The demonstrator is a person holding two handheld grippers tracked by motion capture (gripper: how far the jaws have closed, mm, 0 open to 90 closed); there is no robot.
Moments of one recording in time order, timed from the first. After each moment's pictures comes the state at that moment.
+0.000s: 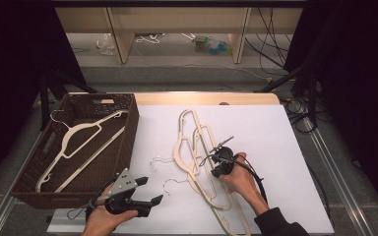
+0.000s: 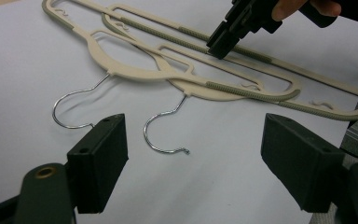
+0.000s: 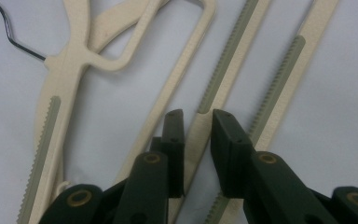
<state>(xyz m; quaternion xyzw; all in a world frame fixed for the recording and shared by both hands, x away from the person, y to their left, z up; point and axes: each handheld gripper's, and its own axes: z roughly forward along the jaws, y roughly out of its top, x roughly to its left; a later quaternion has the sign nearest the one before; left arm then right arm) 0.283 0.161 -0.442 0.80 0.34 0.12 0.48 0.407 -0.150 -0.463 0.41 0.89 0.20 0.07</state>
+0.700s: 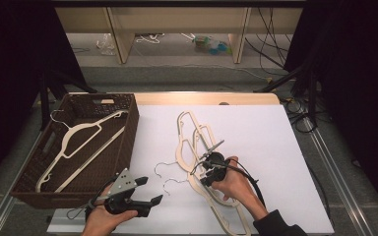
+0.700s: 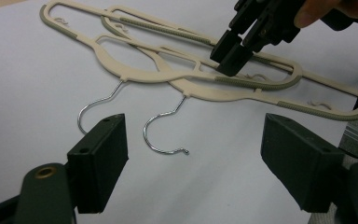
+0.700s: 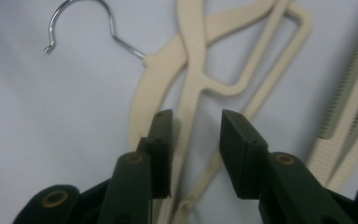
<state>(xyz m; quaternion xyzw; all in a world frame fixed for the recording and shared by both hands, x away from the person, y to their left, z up) 0.283 0.161 -0.441 0.80 0.34 0.12 0.48 0.385 -0.123 -0.453 0.35 0.91 0.21 0.03</state>
